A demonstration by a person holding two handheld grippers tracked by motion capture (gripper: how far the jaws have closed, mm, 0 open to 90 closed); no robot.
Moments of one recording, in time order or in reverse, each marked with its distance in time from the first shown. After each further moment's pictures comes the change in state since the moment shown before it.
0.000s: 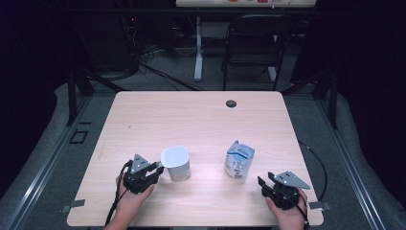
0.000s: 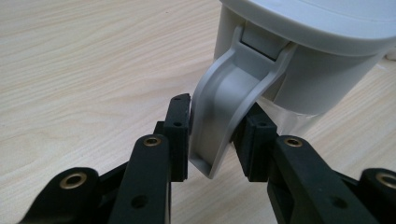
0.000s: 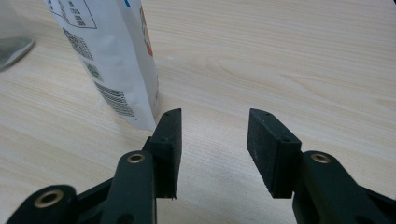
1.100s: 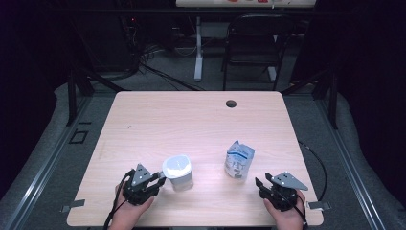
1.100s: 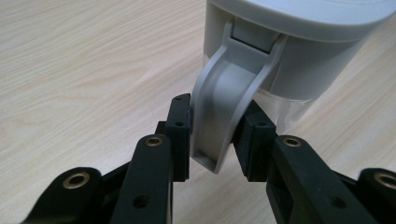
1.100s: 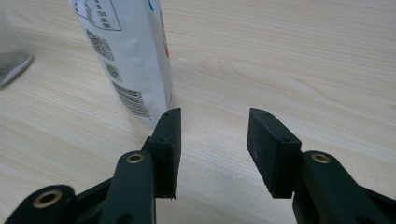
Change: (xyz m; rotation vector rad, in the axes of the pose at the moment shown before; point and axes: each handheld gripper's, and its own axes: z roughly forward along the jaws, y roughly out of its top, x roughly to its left) left arm -0.022 -0.011 -0.019 0.040 -0.048 0.084; right arm 0.008 0.001 -0.002 -0.007 0.029 -0.016
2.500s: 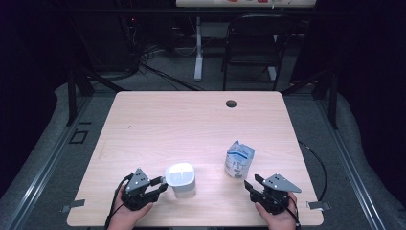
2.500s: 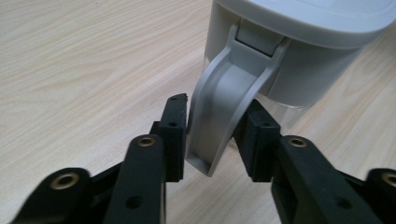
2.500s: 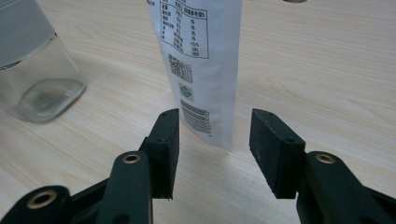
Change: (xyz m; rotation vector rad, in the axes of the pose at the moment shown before) left arm 0.001 -0.010 -0.008 -0.052 -0.142 -0.003; right arm 0.027 0.008 -0.003 -0.034 0.105 -0.013
